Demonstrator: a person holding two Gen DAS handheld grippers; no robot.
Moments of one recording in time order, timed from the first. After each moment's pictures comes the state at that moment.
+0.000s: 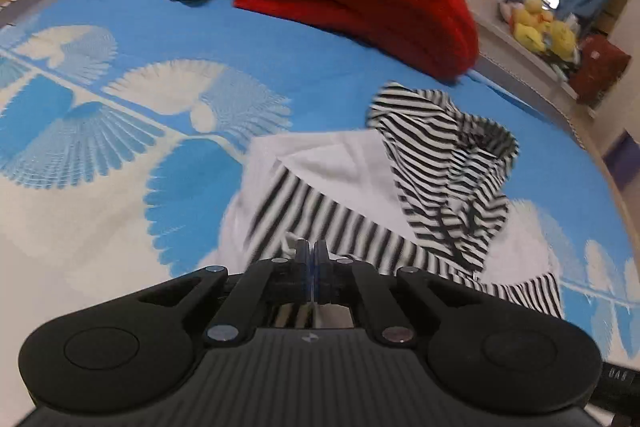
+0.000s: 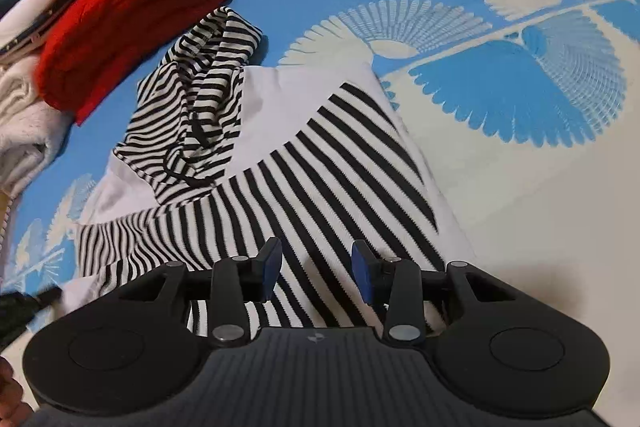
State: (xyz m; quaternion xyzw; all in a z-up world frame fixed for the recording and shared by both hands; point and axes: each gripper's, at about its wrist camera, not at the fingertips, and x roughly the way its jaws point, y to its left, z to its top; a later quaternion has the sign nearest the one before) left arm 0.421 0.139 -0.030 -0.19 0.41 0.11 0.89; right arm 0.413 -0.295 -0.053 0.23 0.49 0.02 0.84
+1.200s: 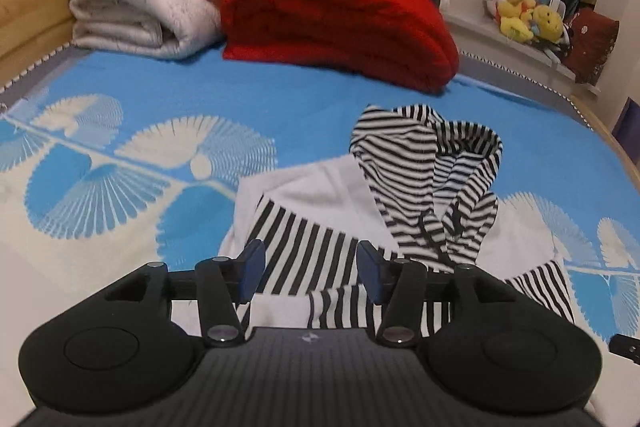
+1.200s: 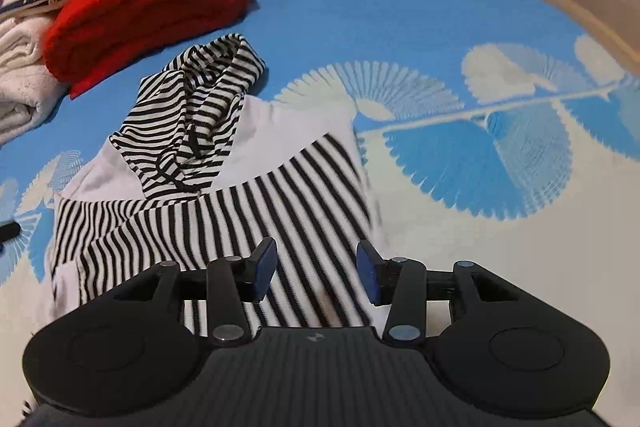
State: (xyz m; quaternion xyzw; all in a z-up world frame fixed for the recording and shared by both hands) left arm 0.408 0.082 0.018 -0.09 0.37 0.12 0.92; right arm 0.393 -0.294 0.004 0.09 0.46 0.01 0.88
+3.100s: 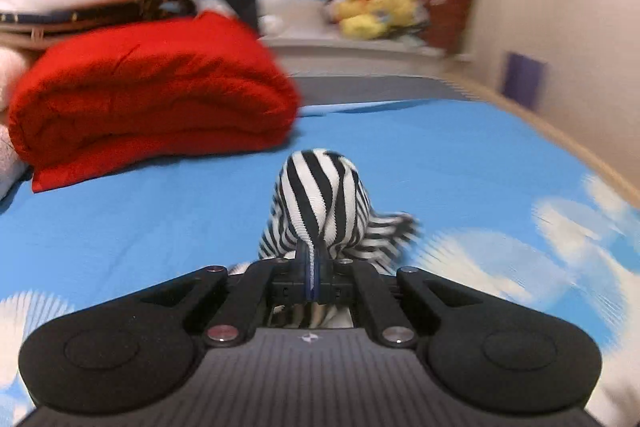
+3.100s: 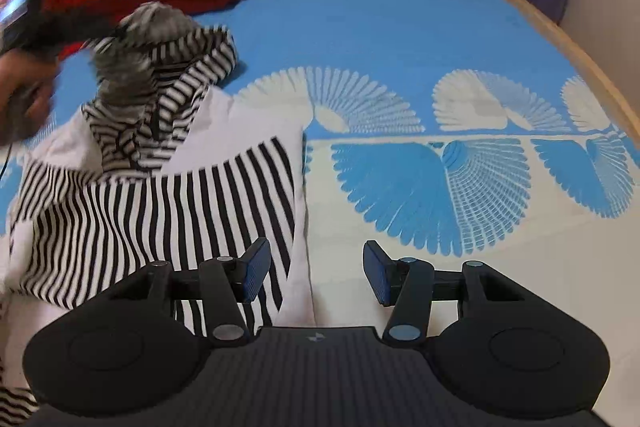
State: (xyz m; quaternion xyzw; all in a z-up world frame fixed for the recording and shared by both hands) left arm 0.554 0.014 0.006 0.02 0.29 -0.12 0.95; right arm 0.400 -0.336 0.010 0.01 0.47 0.01 0.88
